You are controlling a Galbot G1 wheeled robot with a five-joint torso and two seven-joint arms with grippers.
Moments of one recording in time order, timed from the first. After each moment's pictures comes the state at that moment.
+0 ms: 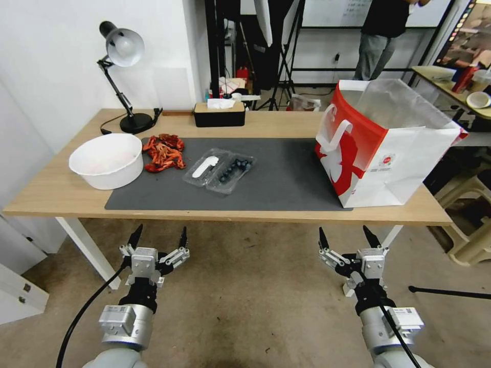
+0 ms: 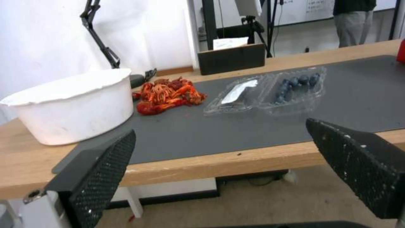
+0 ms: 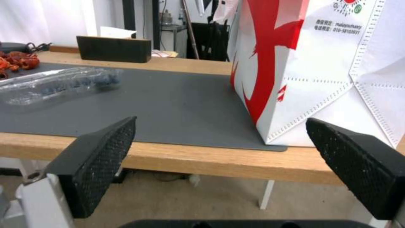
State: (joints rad) left arm 1.80 -1.50 -0.55 -2.30 0.00 0.00 0.00; right arm -1.80 1.50 0.55 2.30 0.00 0.00 0.00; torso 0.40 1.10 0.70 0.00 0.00
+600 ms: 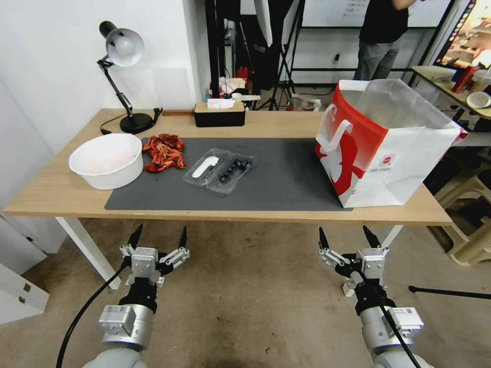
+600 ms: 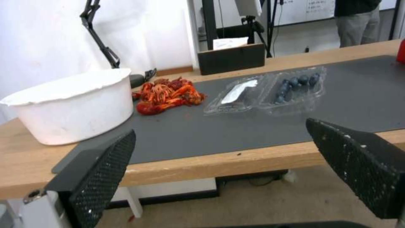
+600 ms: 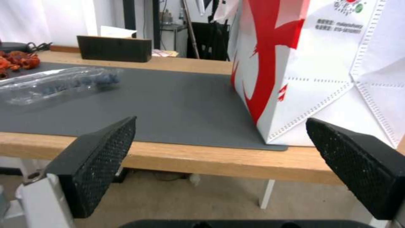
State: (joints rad) left arm 1.80 -1.50 -0.55 -2.30 -0.01 0.00 0.00; right arm -1.80 1.50 0.55 2.30 0.00 -0.01 -0.01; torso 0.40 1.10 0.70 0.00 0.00
